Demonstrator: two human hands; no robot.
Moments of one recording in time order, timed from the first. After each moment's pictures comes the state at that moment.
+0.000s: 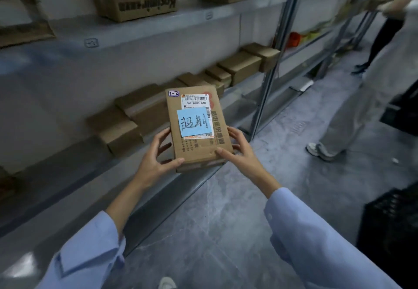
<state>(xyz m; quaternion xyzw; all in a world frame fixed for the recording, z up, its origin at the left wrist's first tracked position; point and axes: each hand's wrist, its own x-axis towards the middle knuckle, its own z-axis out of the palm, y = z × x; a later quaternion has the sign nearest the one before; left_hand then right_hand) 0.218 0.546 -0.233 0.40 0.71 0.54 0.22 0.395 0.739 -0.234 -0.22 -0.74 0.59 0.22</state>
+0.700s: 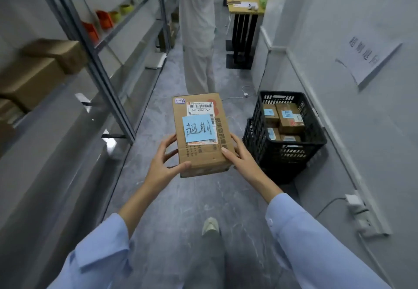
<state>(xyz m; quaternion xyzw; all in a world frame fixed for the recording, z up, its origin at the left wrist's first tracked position) 0.548 0.893 -0.289 0.57 0.53 0.44 0.44 0.794 0.922 -0.296 -0.53 -0.54 0.55 0.35</state>
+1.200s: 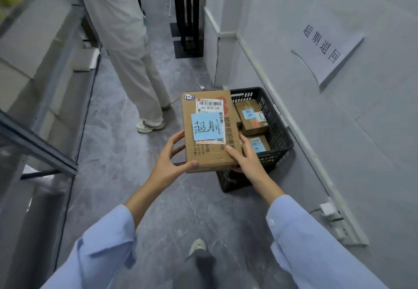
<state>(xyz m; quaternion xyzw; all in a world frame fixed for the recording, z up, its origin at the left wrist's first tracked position) 0.715 1.156 -0.314 0.60 0.44 0.36 0.56 0.946 1.113 -0.322 -0.63 -0.37 0.52 0.44</state>
